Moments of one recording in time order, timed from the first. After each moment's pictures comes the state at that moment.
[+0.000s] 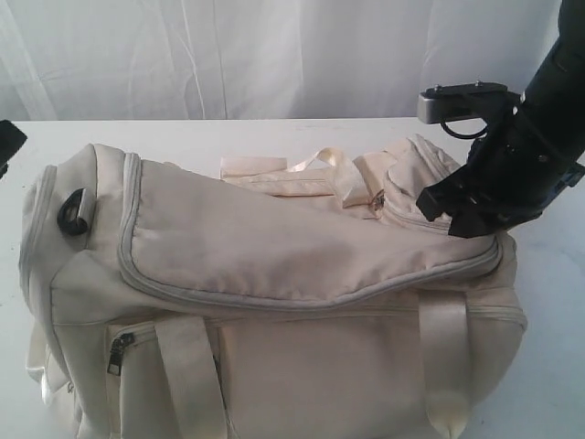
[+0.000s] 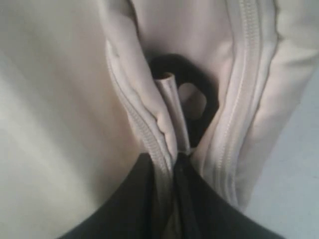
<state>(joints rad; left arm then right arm) 0.00 1.08 -0.21 0.53 -1.00 -1.14 0.37 1.57 -1.23 0.18 1.16 -0.25</state>
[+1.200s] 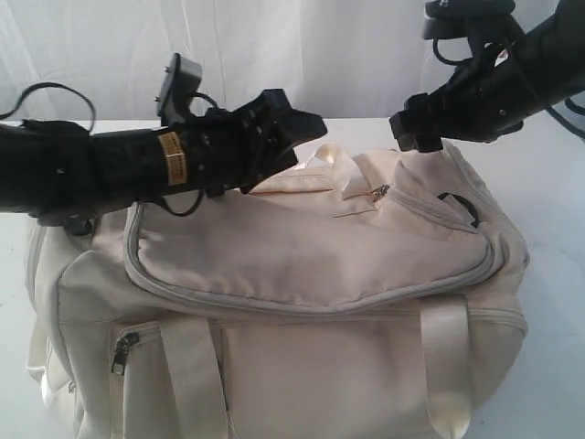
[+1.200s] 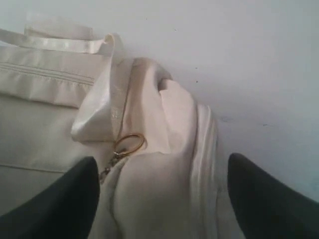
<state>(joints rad) -0.57 1.73 -1.01 0.84 -0.64 -1.66 0.37 1.59 -1.23 0.16 0.56 -0.22</state>
